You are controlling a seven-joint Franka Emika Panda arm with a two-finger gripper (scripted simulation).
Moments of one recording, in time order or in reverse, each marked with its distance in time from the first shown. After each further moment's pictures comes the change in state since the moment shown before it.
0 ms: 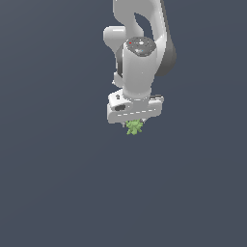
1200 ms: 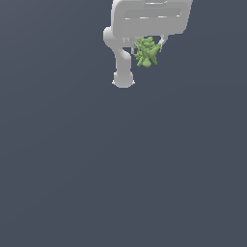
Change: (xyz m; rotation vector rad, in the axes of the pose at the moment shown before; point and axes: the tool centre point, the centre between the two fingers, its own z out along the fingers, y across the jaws) arm -0.081 -0.046 -0.241 0.000 0.002 0.000
